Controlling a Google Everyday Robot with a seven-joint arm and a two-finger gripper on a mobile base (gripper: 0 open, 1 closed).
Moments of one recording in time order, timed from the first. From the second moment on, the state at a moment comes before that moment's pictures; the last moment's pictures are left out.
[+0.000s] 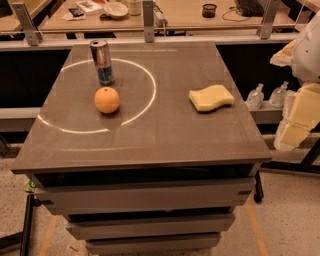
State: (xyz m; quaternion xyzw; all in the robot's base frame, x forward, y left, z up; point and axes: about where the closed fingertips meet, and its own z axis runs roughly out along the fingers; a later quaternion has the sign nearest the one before) arm 0.438 -0.217 0.976 -0.60 0.78 -0.03 0.16
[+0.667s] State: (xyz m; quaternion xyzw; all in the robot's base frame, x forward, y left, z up) arm 0.438 -0.224 0.949 -0.61 0.78 -0.03 0.17
